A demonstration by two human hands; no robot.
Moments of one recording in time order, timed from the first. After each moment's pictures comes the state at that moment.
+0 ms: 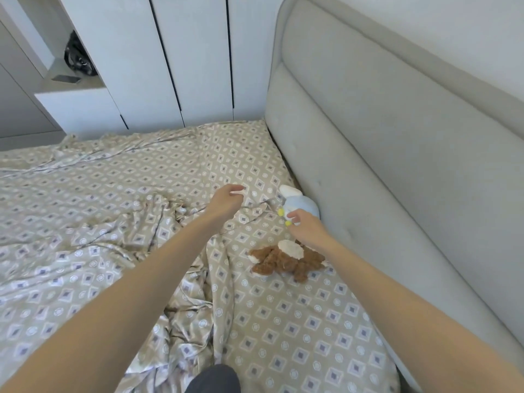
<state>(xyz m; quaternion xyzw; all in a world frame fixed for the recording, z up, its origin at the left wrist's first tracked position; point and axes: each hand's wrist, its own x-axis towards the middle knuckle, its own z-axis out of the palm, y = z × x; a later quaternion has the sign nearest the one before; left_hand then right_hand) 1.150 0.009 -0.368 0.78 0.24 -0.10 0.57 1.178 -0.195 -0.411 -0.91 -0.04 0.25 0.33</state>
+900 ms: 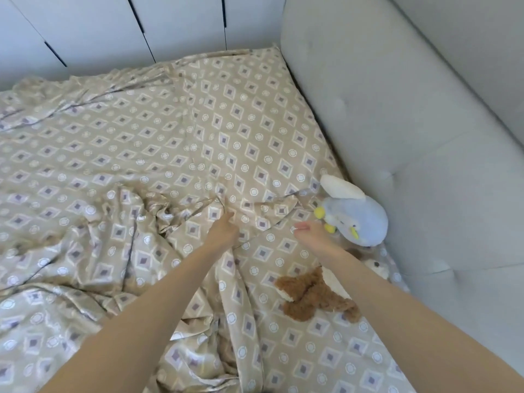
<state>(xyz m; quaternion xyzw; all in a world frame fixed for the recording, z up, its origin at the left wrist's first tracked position) 1.331 0.133 -0.632 0.78 0.31 -0.26 0.47 1.369 -0.066 -0.647 -0.82 0.18 0.38 0.40</state>
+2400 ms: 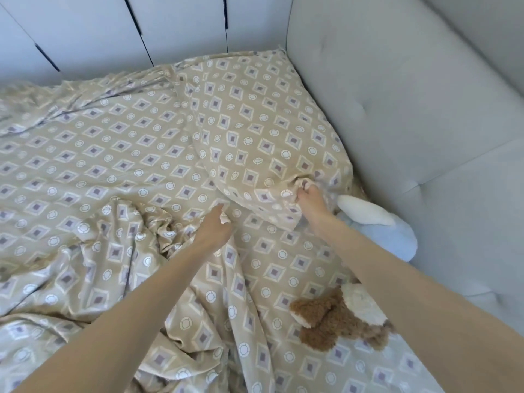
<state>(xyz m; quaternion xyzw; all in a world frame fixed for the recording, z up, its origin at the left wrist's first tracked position) 1.372 0.189 -0.663 0.79 0.30 -0.22 0.49 1.462 0.005 -0.683 -0.81 0.17 0.23 0.51</state>
